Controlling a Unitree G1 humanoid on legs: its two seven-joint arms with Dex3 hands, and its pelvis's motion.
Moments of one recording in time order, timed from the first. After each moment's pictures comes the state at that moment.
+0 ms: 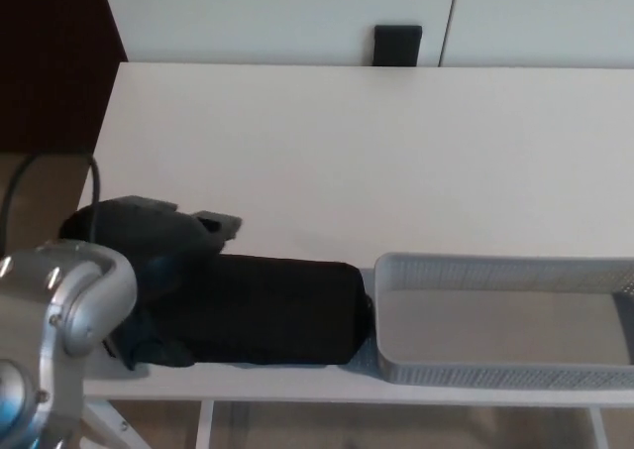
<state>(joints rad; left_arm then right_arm) -0.32 0.82 -0.57 -0.50 0.85 0.60 -0.85 0.09 -0.36 -0.17 0.99 -0.05 -0.41 0.05</state>
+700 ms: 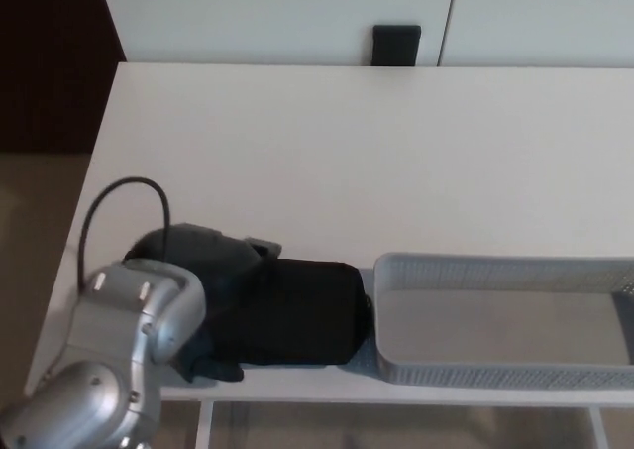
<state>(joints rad) -0.34 0.60 -0.70 -0.33 1.00 0.57 -0.83 0.09 -0.36 -0.17 0.94 -0.03 -0.38 0.06</state>
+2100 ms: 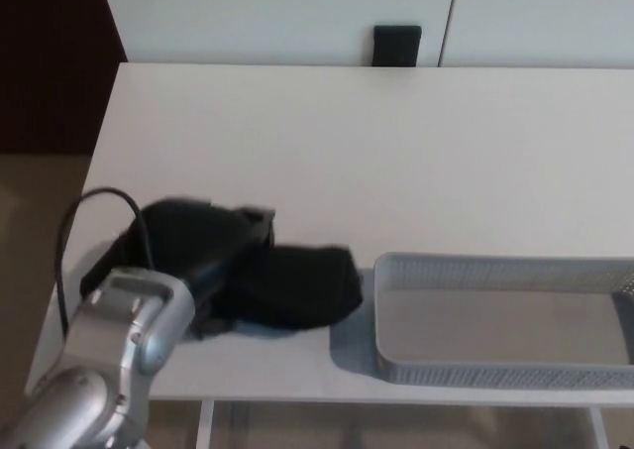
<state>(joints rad) -0.25 0.51 -0.47 -0.20 0.95 0.28 -0.31 0.06 -0.36 -0.17 0.93 -0.01 -0.35 0.07</state>
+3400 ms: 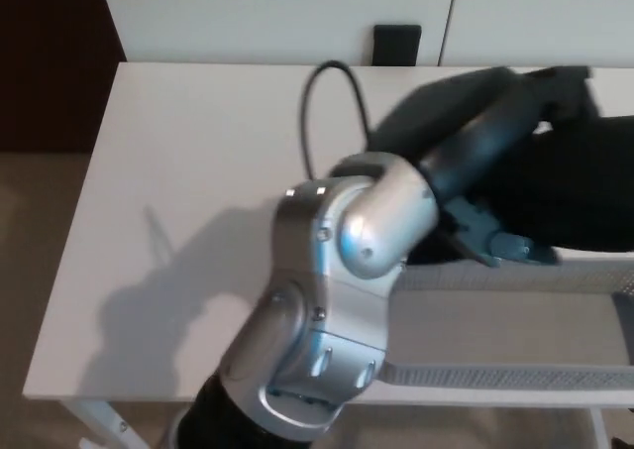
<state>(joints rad) -0.54 -0.14 -0.51 -0.27 0.80 0.55 -0.58 0.03 -0.37 -0.15 0.94 -0.01 -0.34 0.08</state>
